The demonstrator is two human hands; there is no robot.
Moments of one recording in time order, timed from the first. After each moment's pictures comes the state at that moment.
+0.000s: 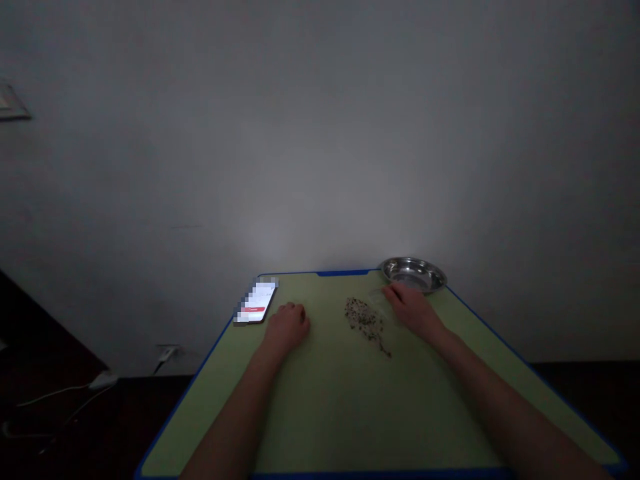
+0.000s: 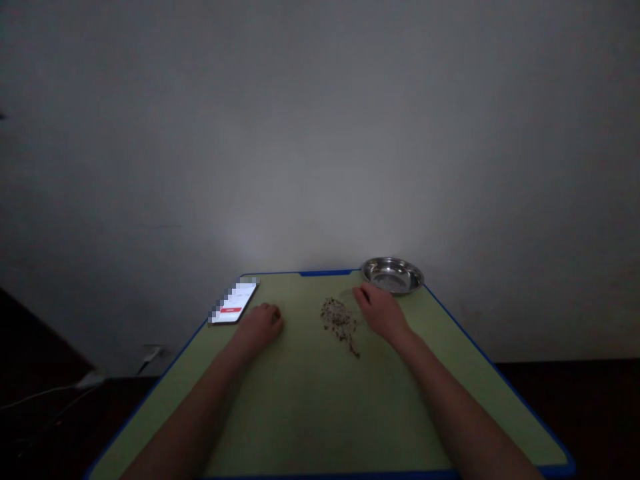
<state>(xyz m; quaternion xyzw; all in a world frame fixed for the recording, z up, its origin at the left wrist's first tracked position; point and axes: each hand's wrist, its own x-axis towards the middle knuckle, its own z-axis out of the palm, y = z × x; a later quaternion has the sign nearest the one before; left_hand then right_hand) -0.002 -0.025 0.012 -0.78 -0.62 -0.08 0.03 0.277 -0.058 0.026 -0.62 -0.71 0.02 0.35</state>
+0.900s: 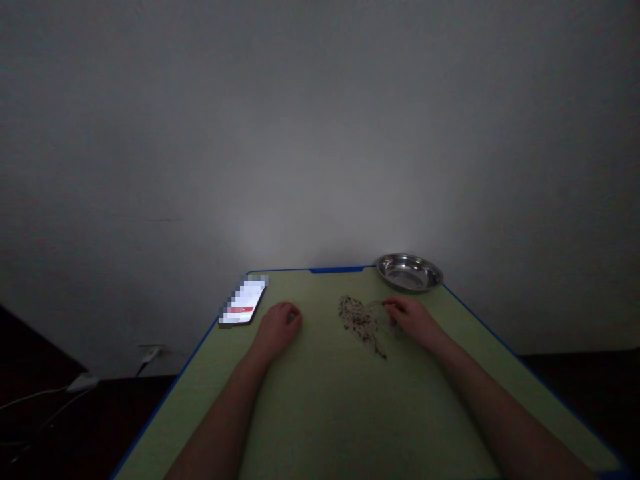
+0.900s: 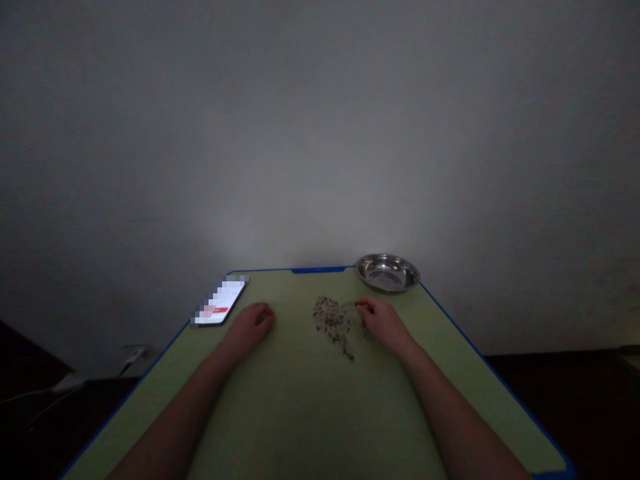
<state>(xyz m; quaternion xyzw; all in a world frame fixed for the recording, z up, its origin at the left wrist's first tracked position) -0.012 -0.011 -0.006 -0.79 -0.56 -0.23 -0.08 0.305 -0.045 -0.023 -0.63 -0.66 0.19 0.36</state>
